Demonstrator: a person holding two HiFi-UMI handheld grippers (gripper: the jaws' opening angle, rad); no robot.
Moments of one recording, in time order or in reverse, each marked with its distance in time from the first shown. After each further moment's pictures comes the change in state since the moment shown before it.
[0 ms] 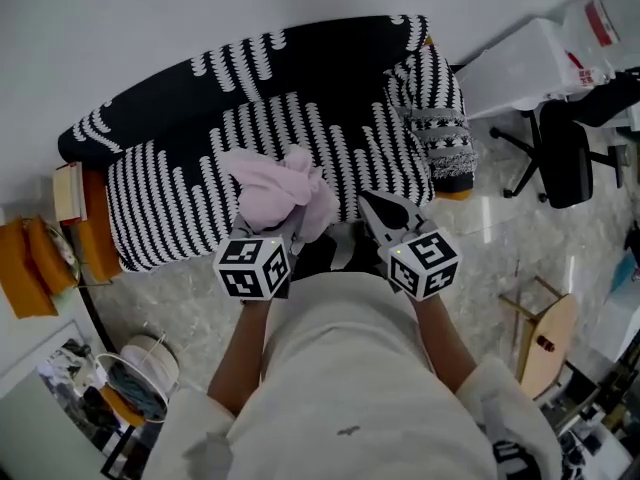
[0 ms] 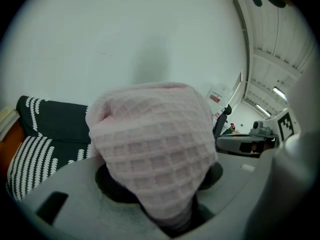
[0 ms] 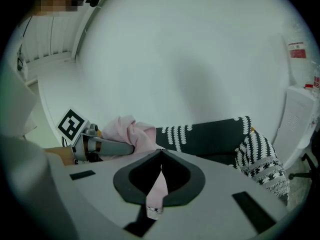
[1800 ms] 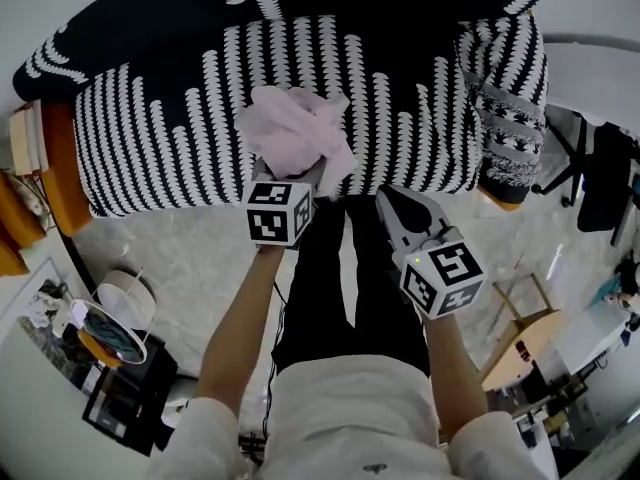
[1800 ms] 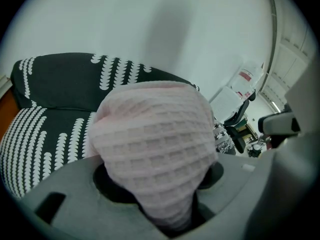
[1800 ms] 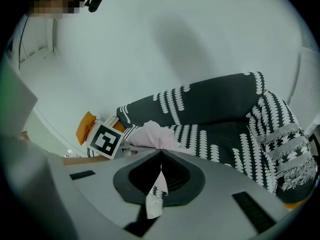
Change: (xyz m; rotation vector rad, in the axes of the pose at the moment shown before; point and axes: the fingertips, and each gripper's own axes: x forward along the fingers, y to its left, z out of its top) left arm 0.190 0.152 -0.149 -0.103 0.220 0.093; right arm 0.153 -0.055 -0.125 0.114 0.304 0.028
